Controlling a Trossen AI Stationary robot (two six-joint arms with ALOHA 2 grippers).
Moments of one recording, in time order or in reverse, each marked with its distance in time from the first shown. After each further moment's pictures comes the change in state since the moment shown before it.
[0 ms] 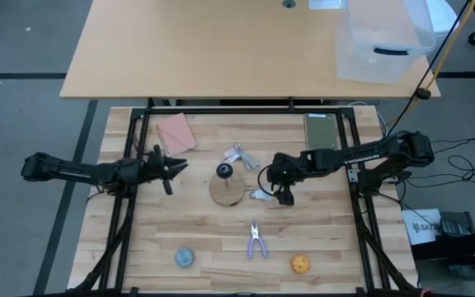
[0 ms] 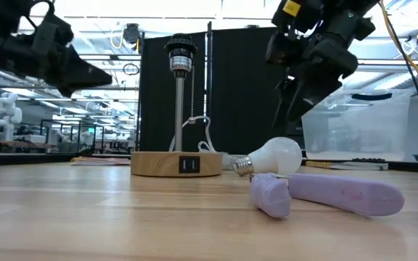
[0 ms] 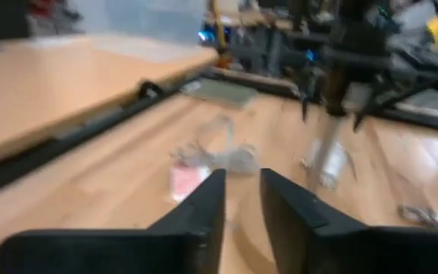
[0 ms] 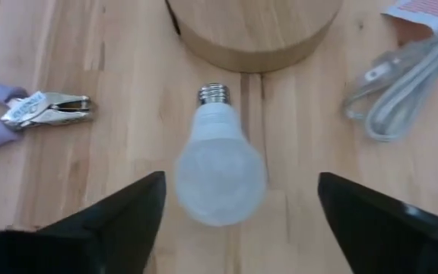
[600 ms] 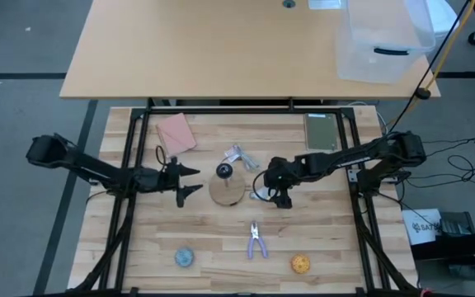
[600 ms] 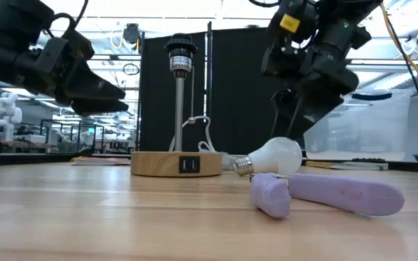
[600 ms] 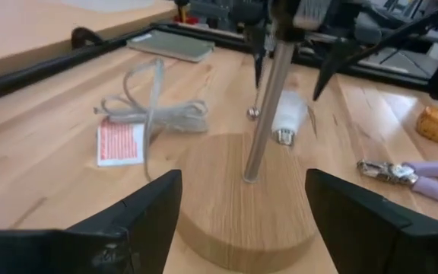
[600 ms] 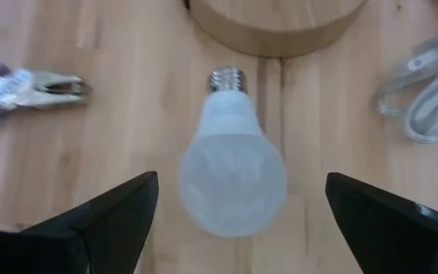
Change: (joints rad) left arm -0.095 0.635 0.000 0.540 0.035 -0.089; right arm 0.021 0.086 -0.001 0.038 0.029 -0.032
